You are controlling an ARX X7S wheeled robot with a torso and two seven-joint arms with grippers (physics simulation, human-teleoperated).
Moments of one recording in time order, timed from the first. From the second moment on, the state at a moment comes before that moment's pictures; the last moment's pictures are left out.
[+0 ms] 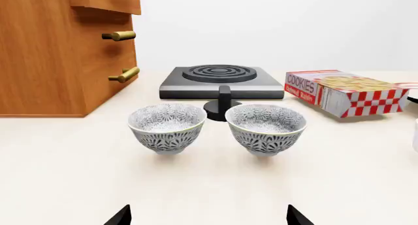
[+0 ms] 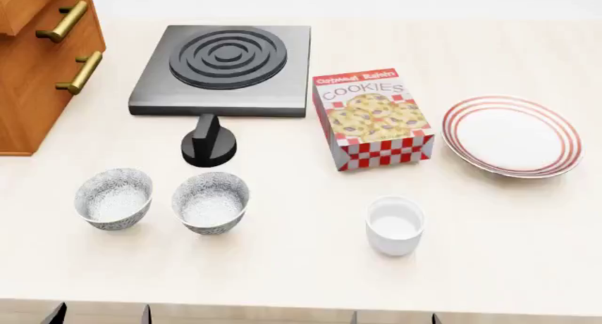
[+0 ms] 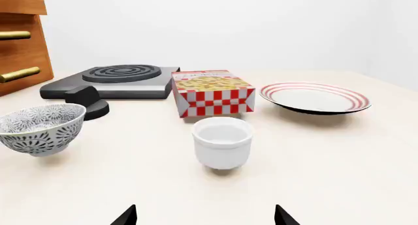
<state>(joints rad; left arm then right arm) 0.00 0.00 0.00 0.00 0.00 0.00 0.00 0.00 0.00 0.00 0.00 0.00 0.00 0.00</state>
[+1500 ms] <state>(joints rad) -0.05 -0.14 0.01 0.37 -0.21 -0.28 -0.11 -0.14 0.15 0.06 -0.55 0.07 0.12 0.25</state>
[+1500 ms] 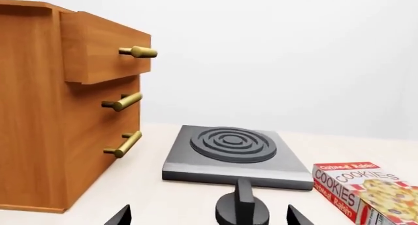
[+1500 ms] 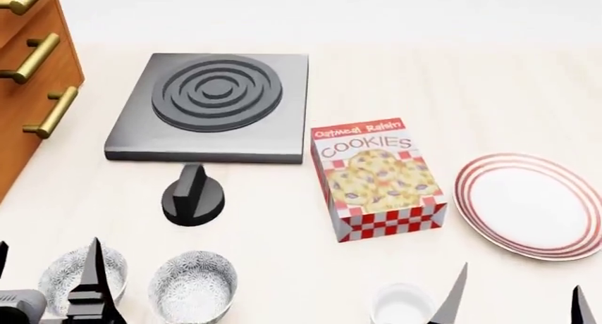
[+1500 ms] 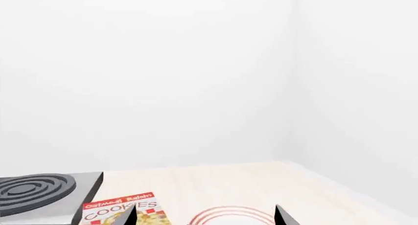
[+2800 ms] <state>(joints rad) -0.07 -0.19 0.00 0.36 -0.26 -0.23 -0.16 -0.12 0.21 0.00 -0.55 0.13 0.13 0.27</state>
